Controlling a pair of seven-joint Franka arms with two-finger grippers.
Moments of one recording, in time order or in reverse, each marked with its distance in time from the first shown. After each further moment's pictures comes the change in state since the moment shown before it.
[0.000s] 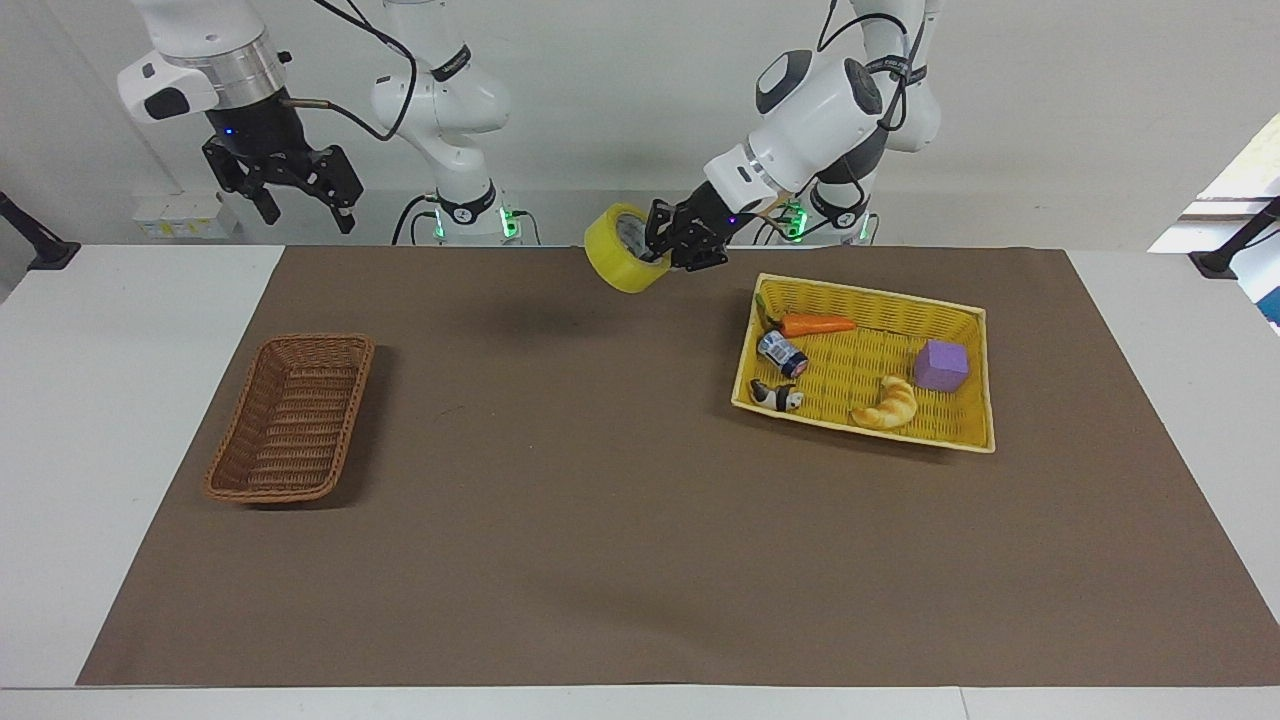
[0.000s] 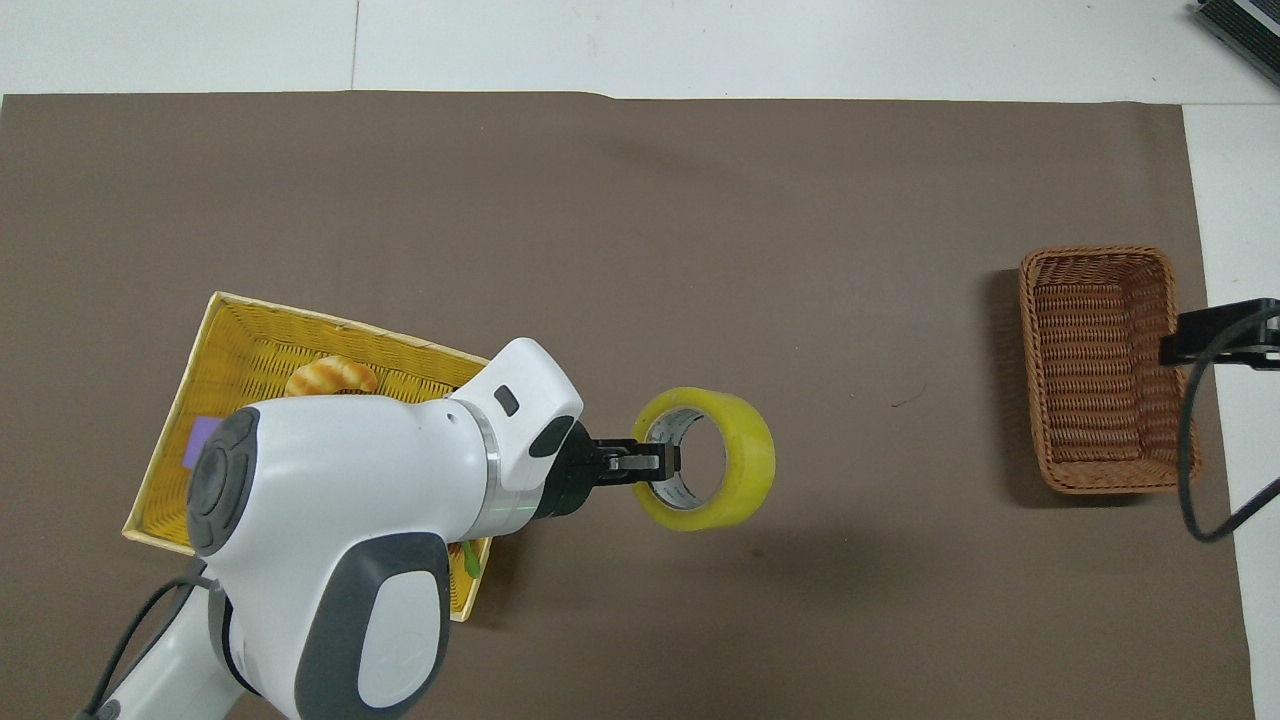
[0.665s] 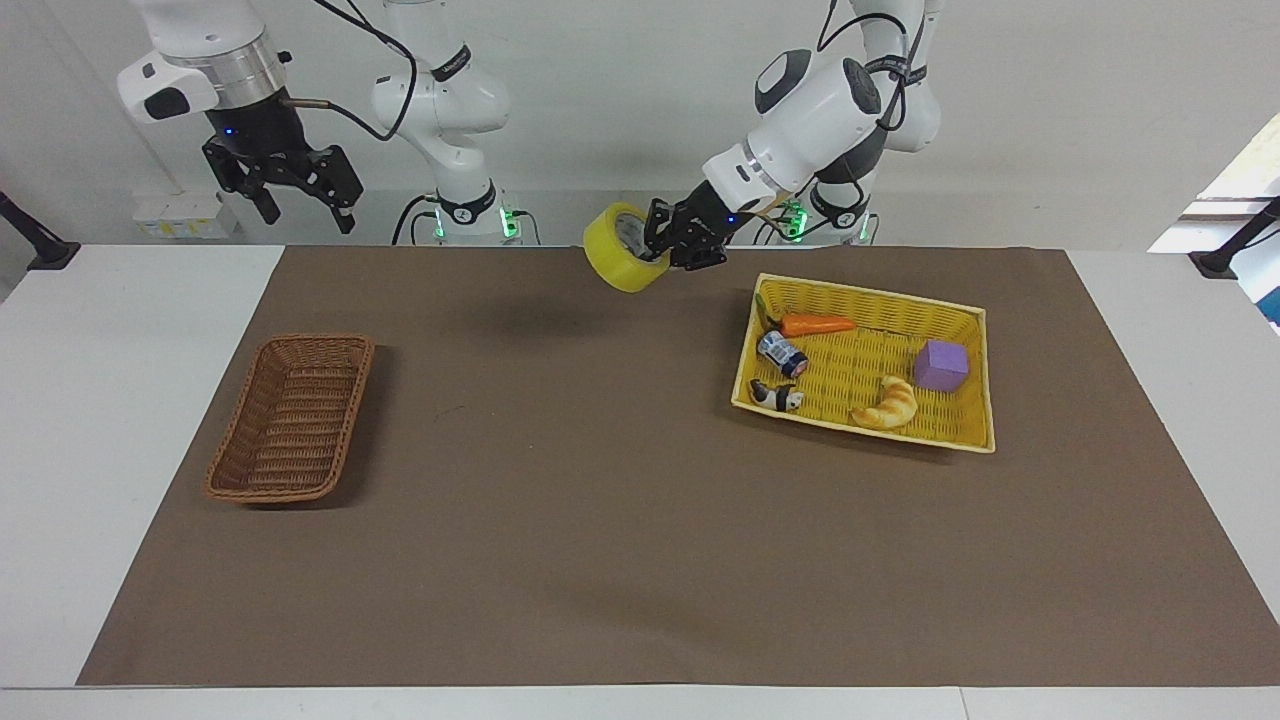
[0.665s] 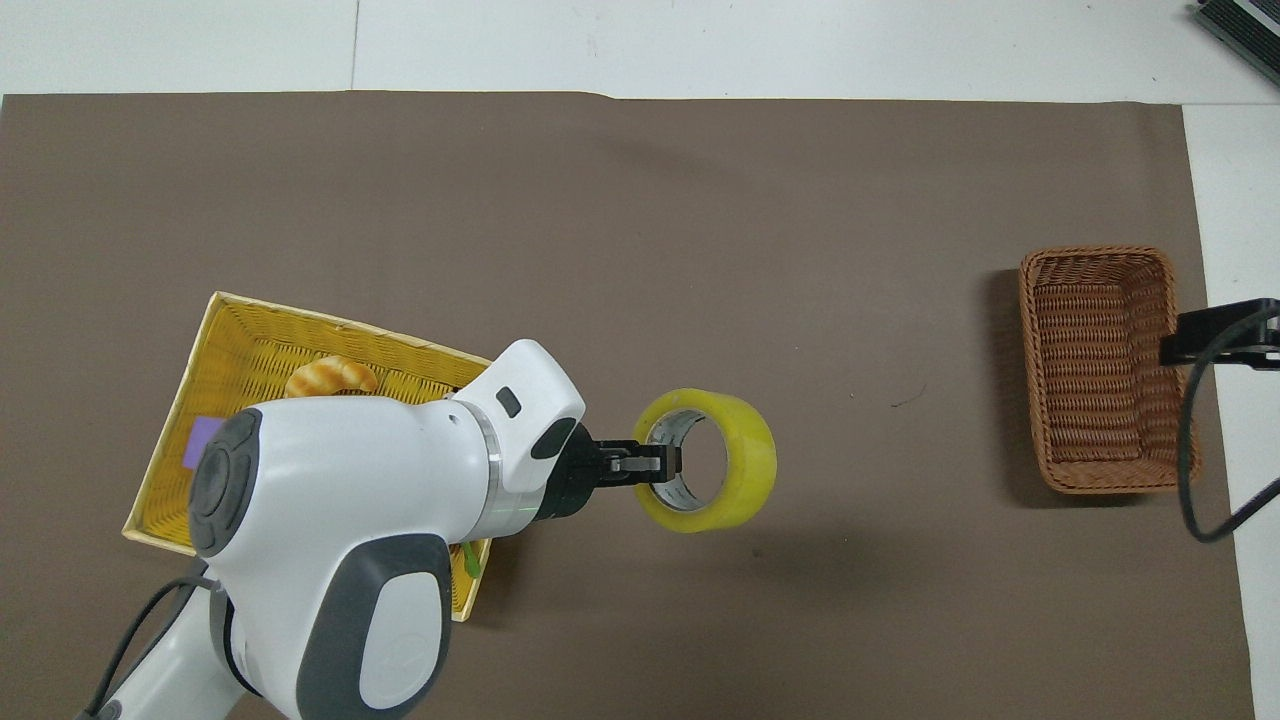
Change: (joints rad) left arm 0.000 0.000 -0.001 0.000 0.000 0.000 0.002; right arm 0.000 0.000 0.000 0.000 0.000 0.001 0.000
